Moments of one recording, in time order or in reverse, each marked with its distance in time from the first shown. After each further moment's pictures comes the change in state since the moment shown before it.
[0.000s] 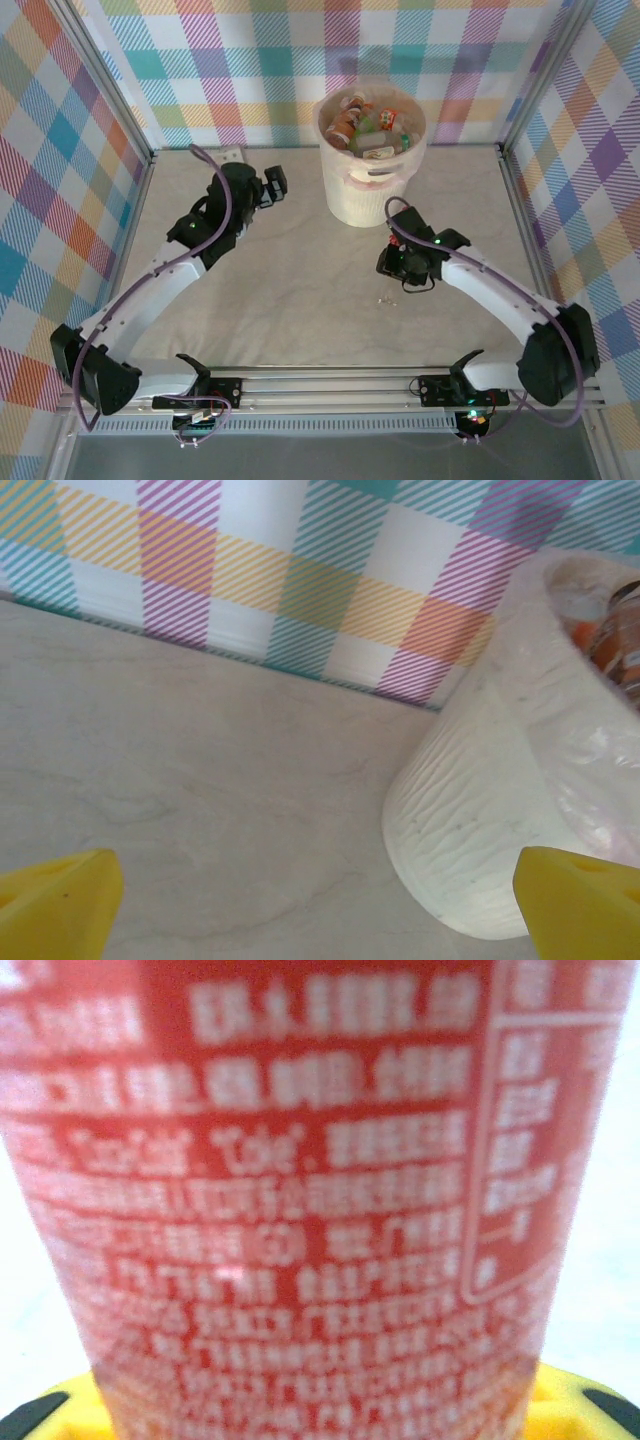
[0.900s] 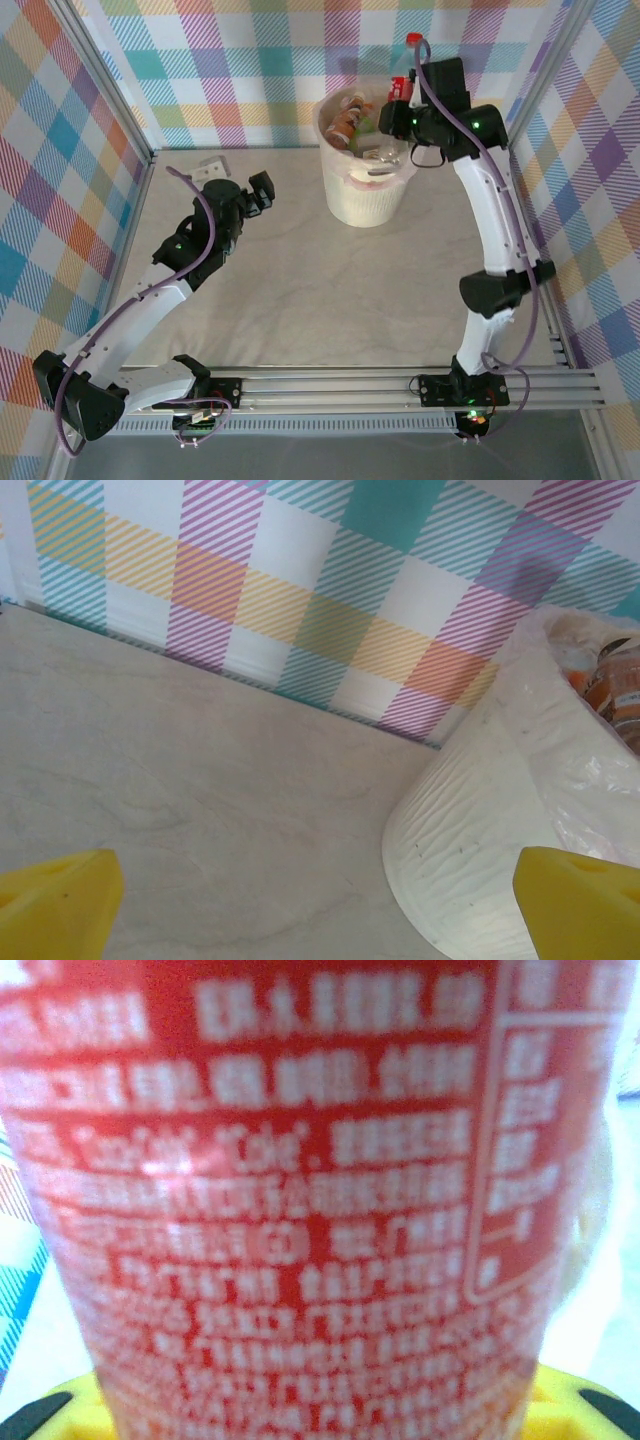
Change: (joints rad) left arm 0.000 -0.124 -0.116 0.077 -0.036 -0.037; right arm -0.195 0.632 1.487 -0.306 -0.032 -0.397
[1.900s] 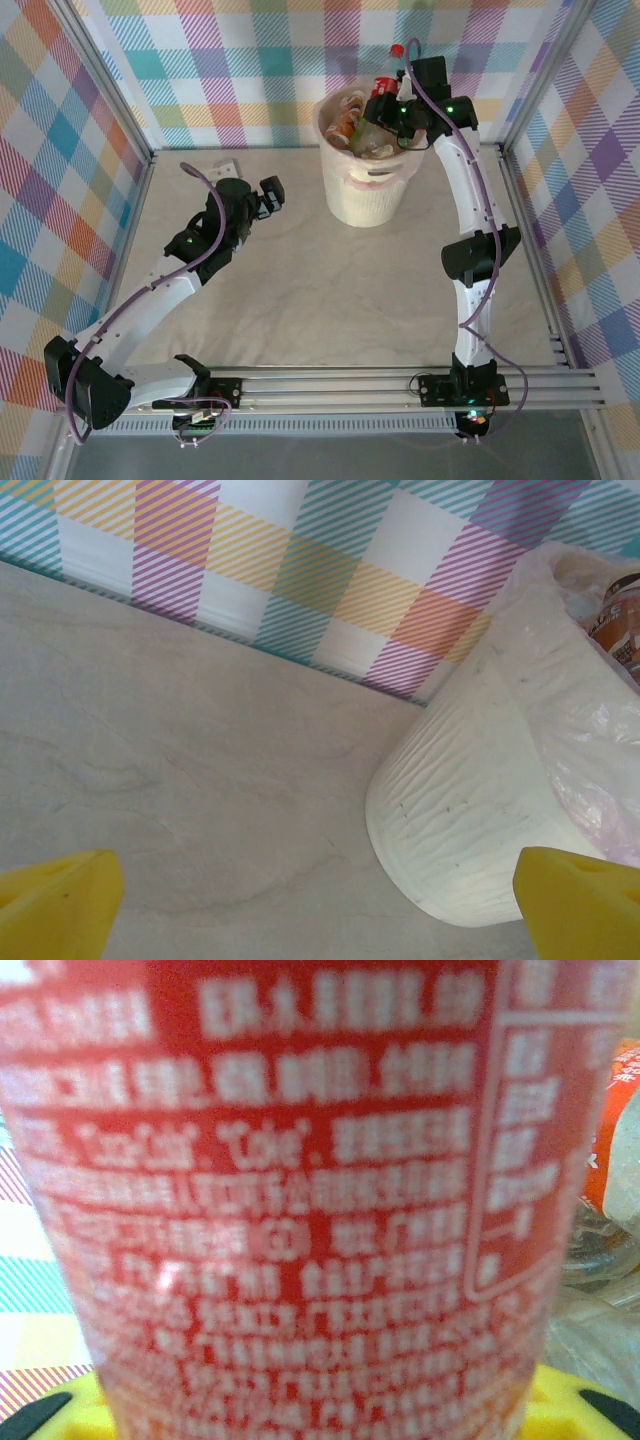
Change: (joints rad) left arm 0.000 0.063 -0.005 0.000 0.073 -0.041; right arm -0.090 0.277 0.118 0.119 -0.312 0.138
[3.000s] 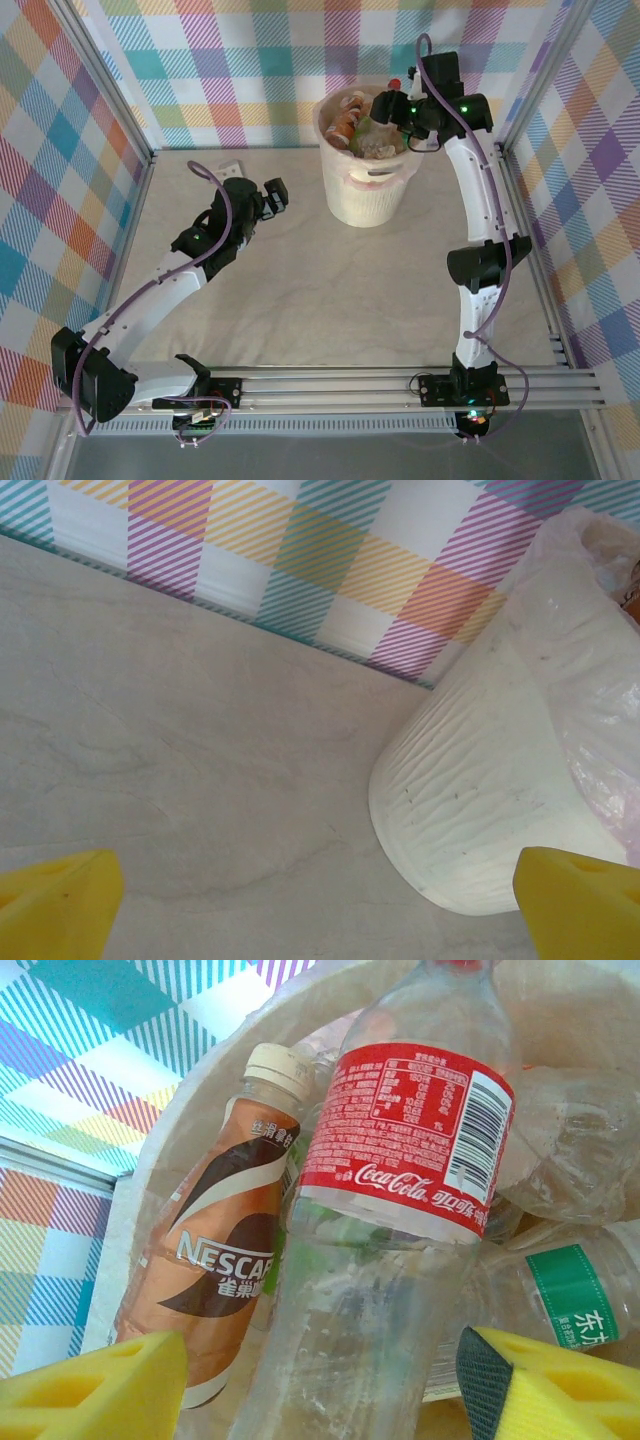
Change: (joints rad) left arm 0.000 0.040 0.000 -0.003 0.015 -0.024; right arm -0.001 -0.079 0.010 -0.107 0.119 -0.062
